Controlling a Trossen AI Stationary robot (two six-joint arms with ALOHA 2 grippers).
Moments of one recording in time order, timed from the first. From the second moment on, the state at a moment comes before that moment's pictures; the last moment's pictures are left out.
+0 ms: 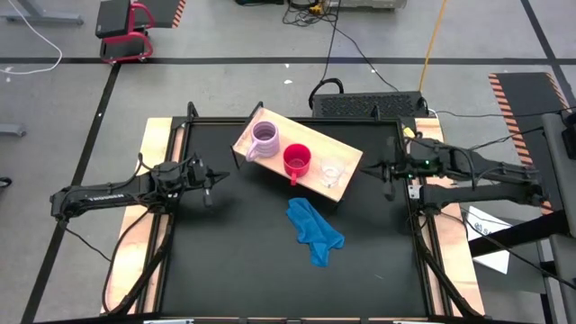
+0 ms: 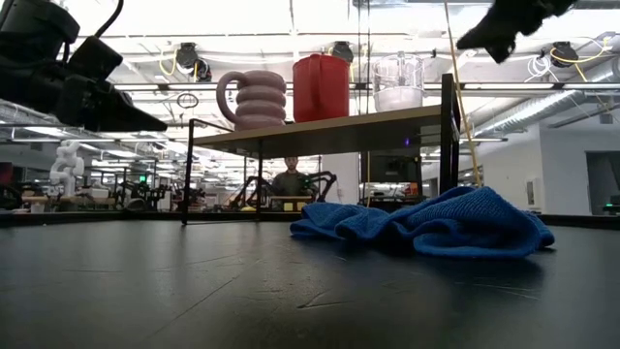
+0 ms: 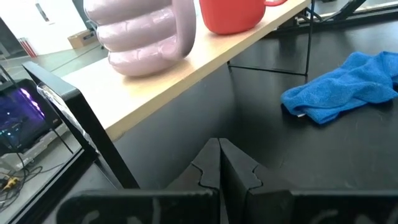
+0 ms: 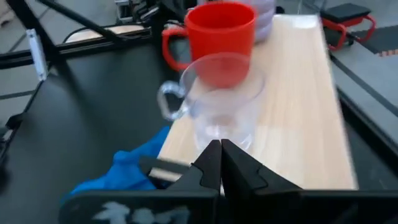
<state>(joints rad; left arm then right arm) 0.22 0.27 0.09 -0.04 -0.08 0.21 -0.13 0.64 0.76 -0.58 0.00 0.12</state>
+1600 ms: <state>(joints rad) 0.25 0.27 0.09 0.11 0.17 0.39 0.12 0.16 0.39 -0.41 0.16 -0.04</state>
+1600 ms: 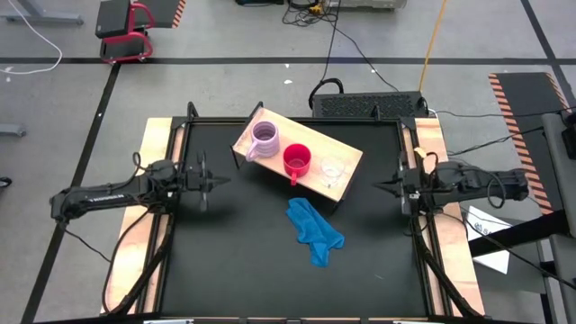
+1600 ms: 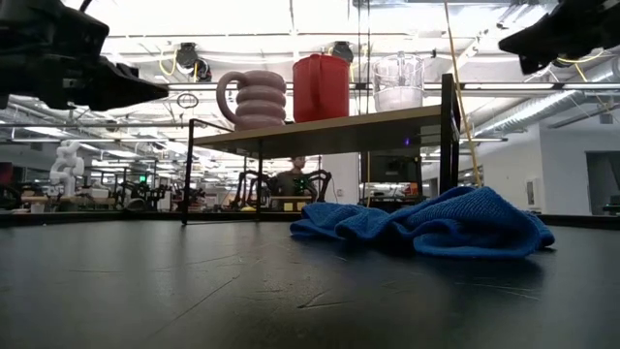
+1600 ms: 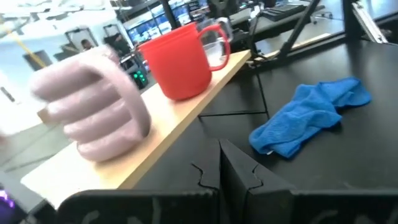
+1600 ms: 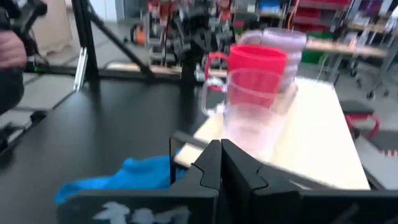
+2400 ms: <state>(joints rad) 0.59 0.27 0.09 0.11 0.46 0.28 -0.12 0.16 0.13 -0.11 -0.08 -0.07</state>
